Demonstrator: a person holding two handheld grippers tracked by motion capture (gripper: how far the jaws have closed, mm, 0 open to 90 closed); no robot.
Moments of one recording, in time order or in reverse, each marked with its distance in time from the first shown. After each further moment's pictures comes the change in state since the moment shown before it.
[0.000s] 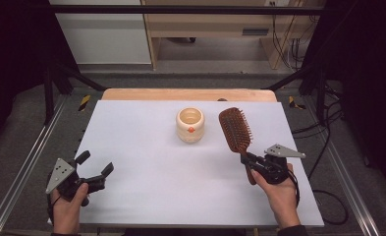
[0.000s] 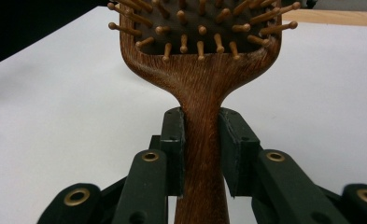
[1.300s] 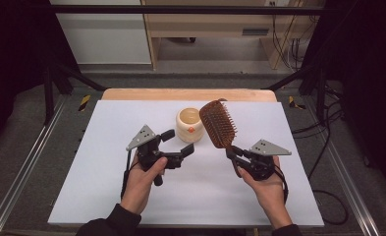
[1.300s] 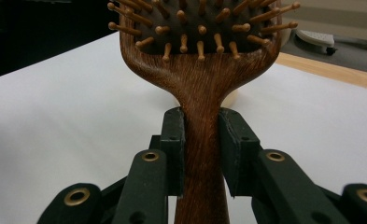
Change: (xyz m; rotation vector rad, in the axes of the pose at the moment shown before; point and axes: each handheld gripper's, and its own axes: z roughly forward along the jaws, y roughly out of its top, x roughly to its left) left arm -0.153 0.078 0.137 0.063 -0.437 -0.202; right arm 0.033 0.021 0.017 -0.093 0.069 -0.164
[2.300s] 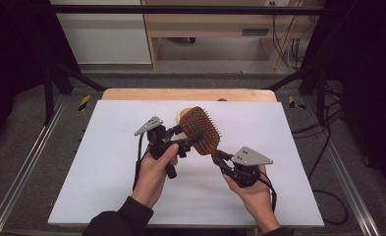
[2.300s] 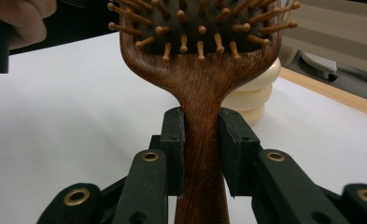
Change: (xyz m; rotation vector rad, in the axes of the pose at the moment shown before) left arm 0.004 0.012 0.027 -0.041 -0.028 -0.190; right arm 0.038 -0.001 0.015 -0.017 0.009 -0.142
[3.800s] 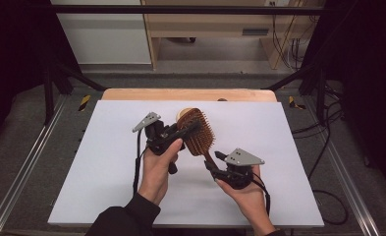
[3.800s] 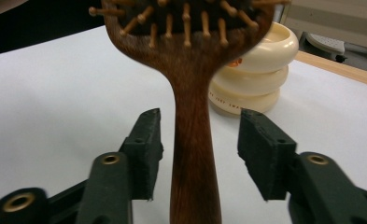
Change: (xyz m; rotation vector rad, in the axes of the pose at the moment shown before) left arm -0.005 0.015 -0.002 -0.047 0.048 0.016; right arm 0.008 -0.009 0.014 0.038 0.000 0.070
